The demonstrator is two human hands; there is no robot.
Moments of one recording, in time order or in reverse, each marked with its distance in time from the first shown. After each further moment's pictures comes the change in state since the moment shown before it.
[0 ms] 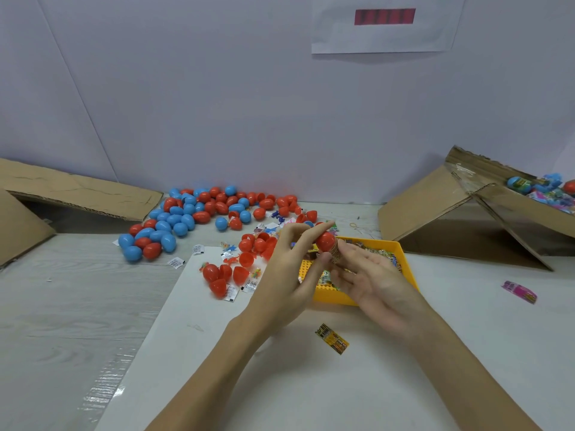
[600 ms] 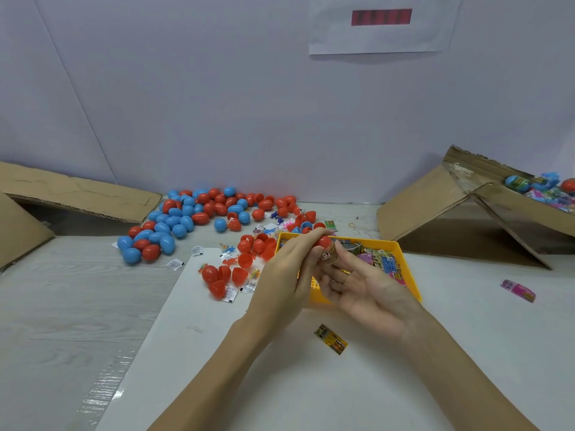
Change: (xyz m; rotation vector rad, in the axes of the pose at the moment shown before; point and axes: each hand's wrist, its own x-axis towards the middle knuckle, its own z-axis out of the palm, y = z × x) left_hand -0.004 0.002 0.003 0.040 0.041 -0.026; right_hand -0.004 0.002 0.012 0.198 -0.003 0.185
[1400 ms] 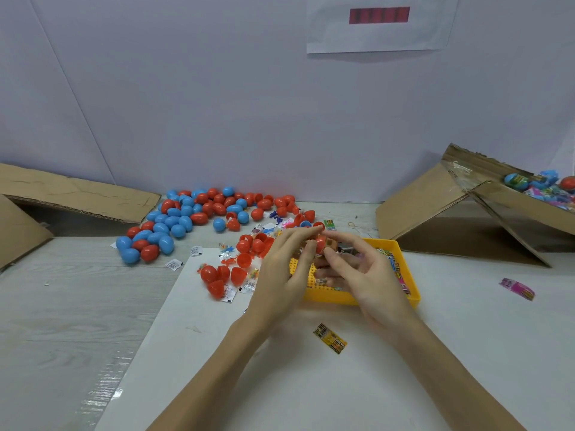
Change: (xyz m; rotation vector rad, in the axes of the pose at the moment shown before) left_hand 0.005 0.000 0.002 -0.119 0.035 -0.161; right_hand 0.006 0.008 -0.010 -0.695 0.141 -0.512
